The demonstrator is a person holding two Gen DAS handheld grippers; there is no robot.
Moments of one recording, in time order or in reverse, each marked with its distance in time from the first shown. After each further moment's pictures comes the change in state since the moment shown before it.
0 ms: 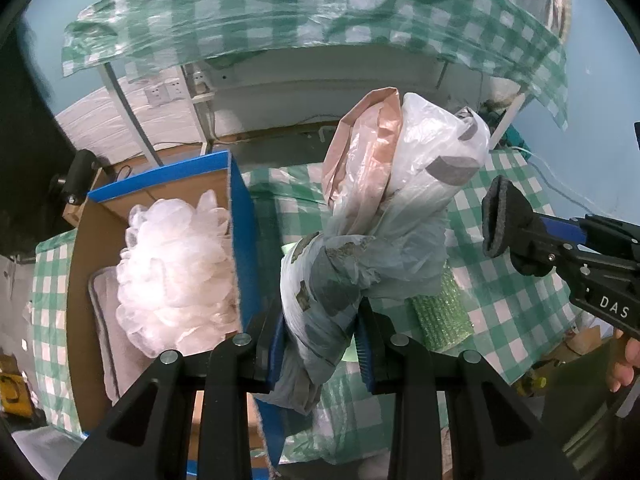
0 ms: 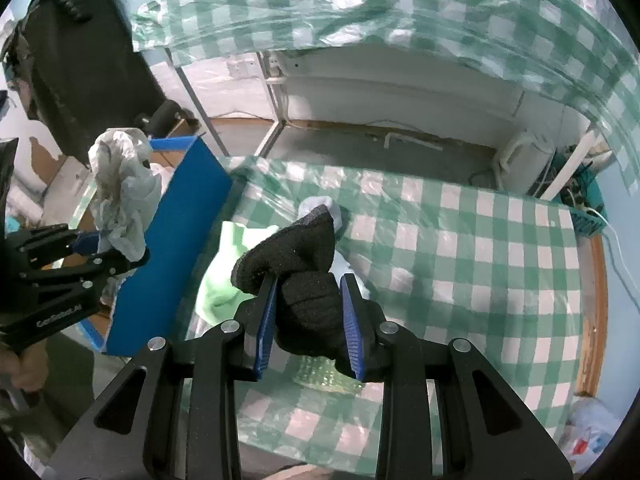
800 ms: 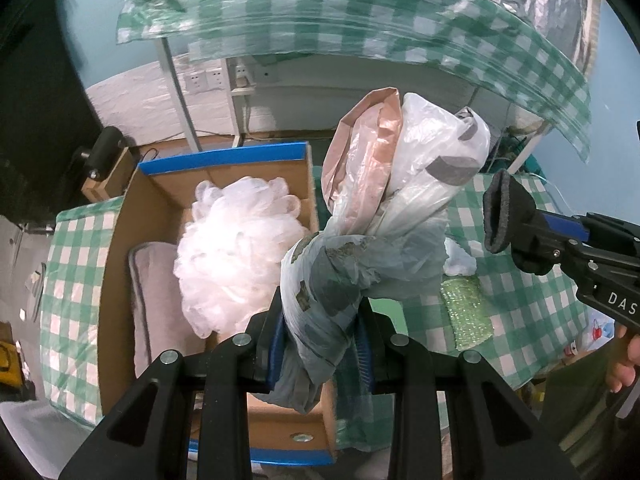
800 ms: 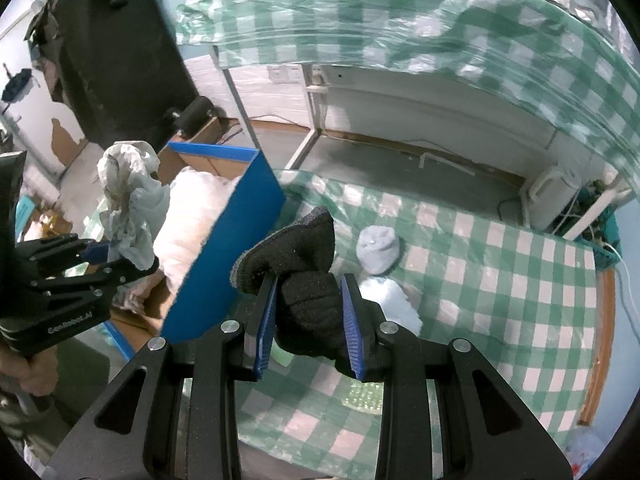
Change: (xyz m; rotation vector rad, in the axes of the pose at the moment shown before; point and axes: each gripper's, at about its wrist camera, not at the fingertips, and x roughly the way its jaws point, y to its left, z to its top) left arm -0.018 0.061 -0.015 -0.107 -0.024 0.026; right arm 0.006 0.062 0.026 -0.093 -0.014 0.058
